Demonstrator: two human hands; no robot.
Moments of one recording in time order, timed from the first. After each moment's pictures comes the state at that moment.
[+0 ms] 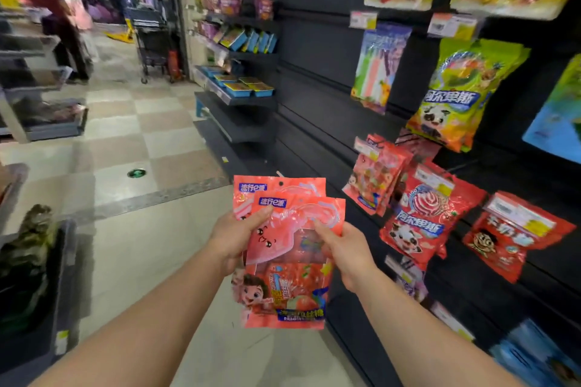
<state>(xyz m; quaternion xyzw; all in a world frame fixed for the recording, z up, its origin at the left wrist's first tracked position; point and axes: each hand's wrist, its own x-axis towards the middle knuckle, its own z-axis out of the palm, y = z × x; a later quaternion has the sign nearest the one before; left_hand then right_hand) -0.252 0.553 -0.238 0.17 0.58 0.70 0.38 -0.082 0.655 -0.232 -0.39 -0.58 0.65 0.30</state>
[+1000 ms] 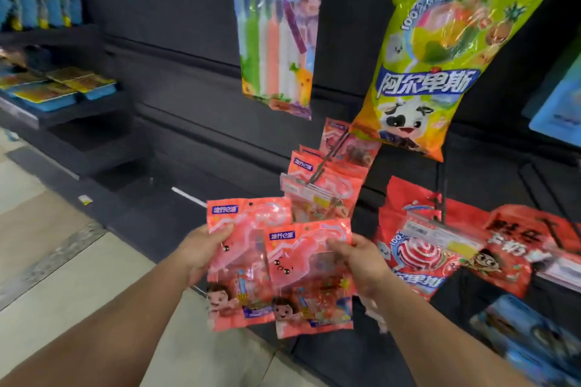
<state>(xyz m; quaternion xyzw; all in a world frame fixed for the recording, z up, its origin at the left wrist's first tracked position) -0.413 0.961 -0.323 0.31 0.64 0.45 0.55 -0.123 0.976 -0.304 -0.56 -0.39 0.62 0.38</state>
